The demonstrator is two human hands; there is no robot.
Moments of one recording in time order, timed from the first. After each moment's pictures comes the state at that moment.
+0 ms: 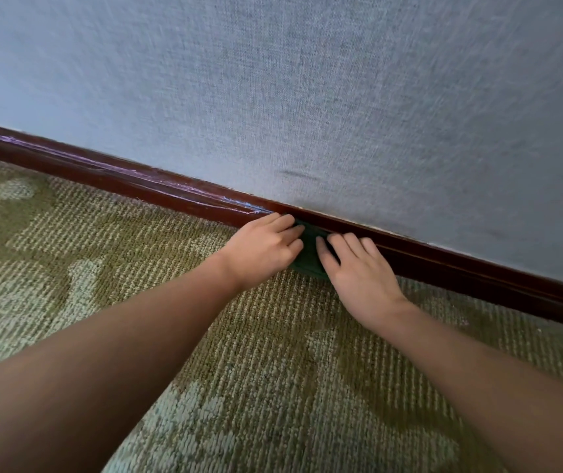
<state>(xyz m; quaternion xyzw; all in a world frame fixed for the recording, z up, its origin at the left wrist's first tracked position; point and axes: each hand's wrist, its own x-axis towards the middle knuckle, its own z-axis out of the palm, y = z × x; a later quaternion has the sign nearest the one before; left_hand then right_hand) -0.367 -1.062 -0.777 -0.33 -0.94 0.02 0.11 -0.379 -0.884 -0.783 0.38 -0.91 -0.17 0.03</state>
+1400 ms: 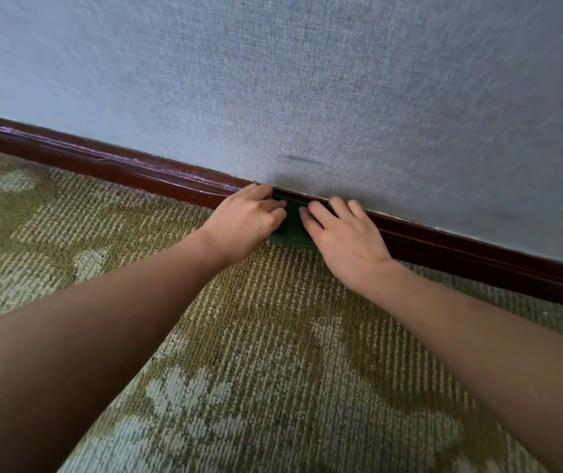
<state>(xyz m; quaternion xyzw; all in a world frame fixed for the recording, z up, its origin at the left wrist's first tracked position) -0.370 -1.086 -0.772 -0.26 -0.96 0.02 0.10 -0.394 -0.912 -0.771 0.40 -0.90 -0.18 0.03</state>
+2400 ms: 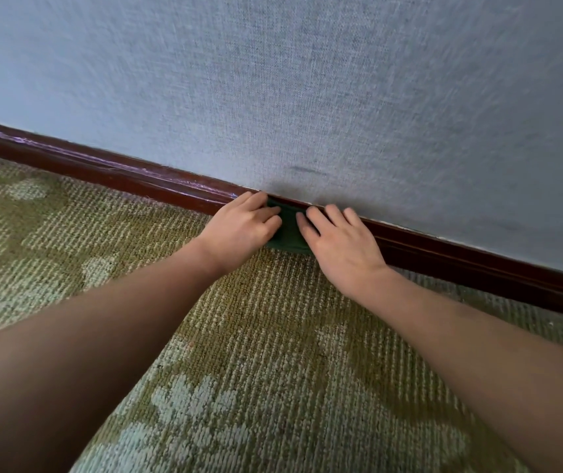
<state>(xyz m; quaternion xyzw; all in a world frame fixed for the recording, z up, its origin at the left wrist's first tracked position) -0.367 -1.099 -0.775 -0.27 -0.95 0.01 0.14 -0.393 -0.923 -0.771 0.40 -0.90 -0.16 0.02</state>
